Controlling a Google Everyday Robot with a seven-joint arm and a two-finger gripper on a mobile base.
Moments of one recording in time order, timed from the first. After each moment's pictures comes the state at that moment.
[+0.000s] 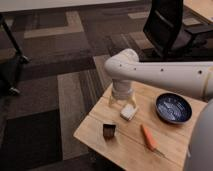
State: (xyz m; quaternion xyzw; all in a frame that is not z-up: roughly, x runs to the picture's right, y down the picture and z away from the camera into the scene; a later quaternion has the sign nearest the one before) arm 0.123 0.095 0.703 -0.19 0.31 0.70 0.62
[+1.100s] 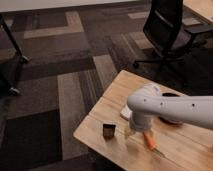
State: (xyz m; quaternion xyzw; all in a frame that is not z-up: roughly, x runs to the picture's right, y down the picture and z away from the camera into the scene) arm 0.158 0.230 0.690 -0.25 0.29 0.62 0.69
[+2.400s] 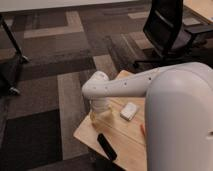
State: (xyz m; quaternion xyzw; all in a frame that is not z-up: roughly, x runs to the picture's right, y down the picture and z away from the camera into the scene) arm -0.011 0.128 0.802 -0.26 0.19 0.44 0.84
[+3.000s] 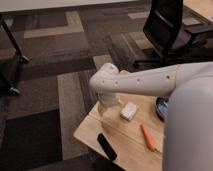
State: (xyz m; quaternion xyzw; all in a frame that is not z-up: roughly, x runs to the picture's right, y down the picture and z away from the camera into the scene) arm 0.060 0.125 0.744 -0.22 0.23 0.54 0.78
